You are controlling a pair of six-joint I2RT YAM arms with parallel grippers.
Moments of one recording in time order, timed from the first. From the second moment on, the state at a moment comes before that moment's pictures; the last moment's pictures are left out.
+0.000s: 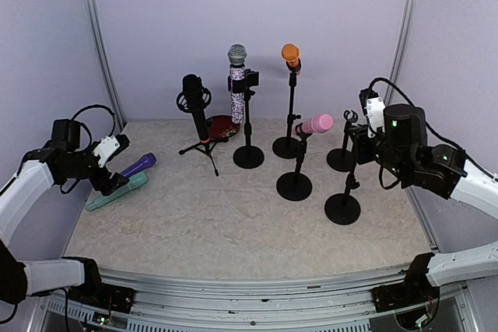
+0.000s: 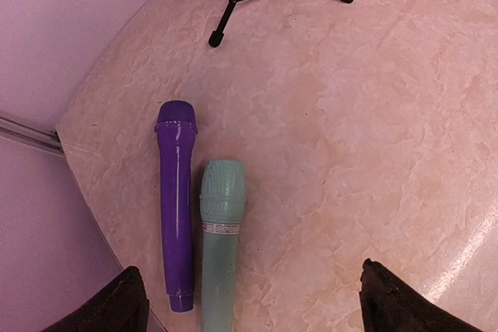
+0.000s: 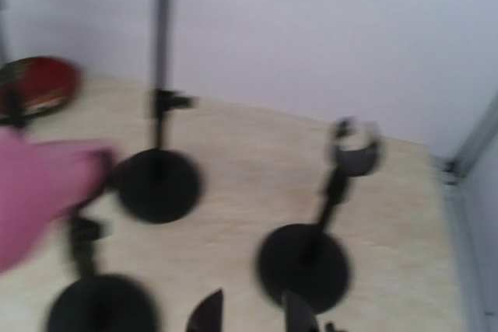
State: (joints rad) left arm 0.08 1.03 0.84 -0.62 0.34 0.86; right arm 0.78 0.99 0.95 -0.32 0.63 0.06
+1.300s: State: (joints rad) left arm 0.08 1.03 0.84 -0.62 0.35 0.86; right arm 0.33 1.15 1.05 0.03 0.38 -0.08
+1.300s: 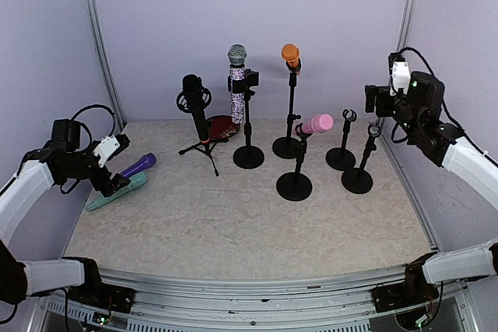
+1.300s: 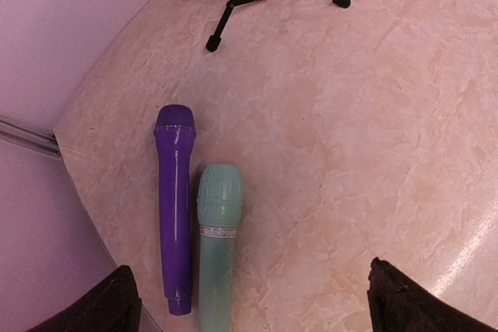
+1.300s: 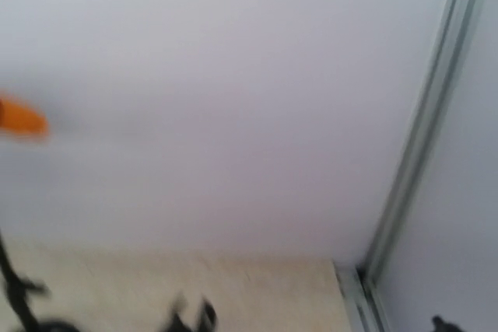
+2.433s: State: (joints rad) left arm 0.07 1.01 0.87 -0.64 0.44 0.82; right arm 0.84 1.30 1.15 -0.19 0.44 -0.02
